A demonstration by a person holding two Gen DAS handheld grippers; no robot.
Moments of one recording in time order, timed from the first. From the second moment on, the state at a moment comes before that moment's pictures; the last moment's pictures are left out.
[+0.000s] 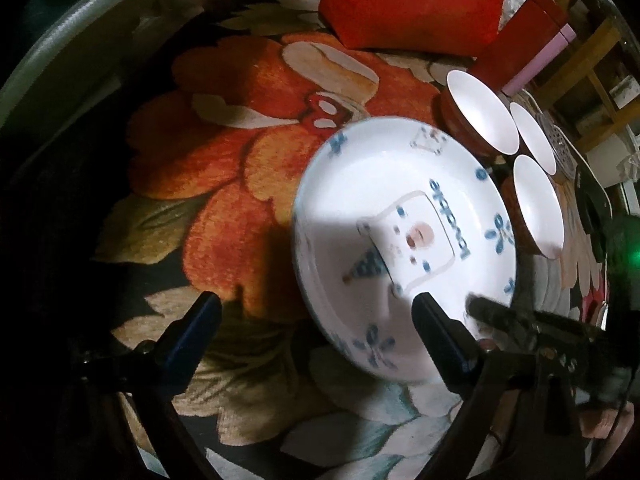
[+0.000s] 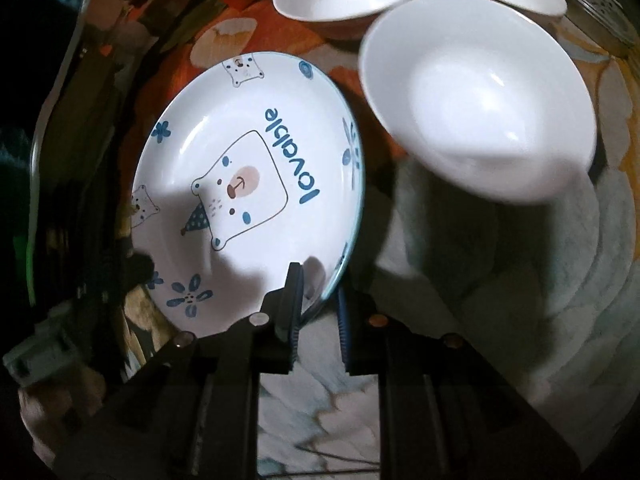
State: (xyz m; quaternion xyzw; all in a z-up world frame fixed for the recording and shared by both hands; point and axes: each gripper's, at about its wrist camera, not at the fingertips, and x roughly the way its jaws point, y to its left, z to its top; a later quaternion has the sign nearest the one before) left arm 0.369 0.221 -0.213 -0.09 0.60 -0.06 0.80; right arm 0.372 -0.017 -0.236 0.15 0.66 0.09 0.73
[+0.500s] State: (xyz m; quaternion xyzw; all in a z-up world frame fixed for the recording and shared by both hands) left arm 0.377 0.155 -0.234 -0.02 0.63 -0.13 0.76; right arm 0.323 -0.066 -0.231 0.15 0.67 0.09 0.73
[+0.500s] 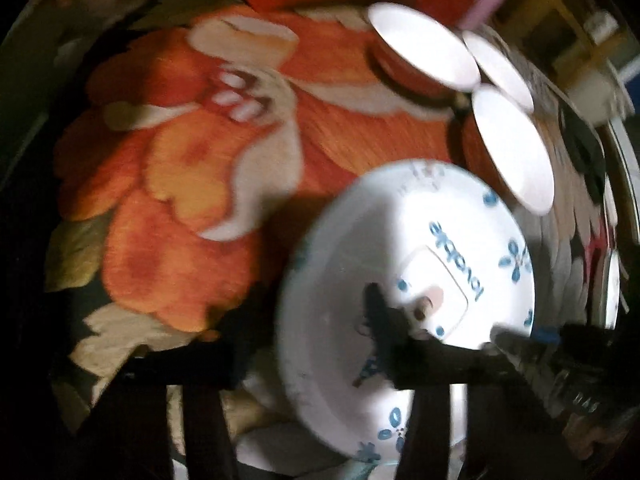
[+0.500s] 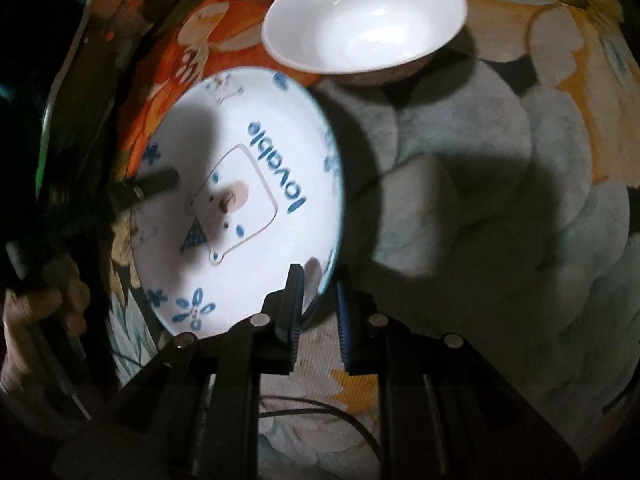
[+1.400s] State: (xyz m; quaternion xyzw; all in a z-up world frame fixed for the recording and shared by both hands) left arm 0.347 0.180 -0.236 -0.04 0.63 -0.12 0.77; right arm 0.342 -0.058 -0.233 0.11 0.65 0.08 0.75
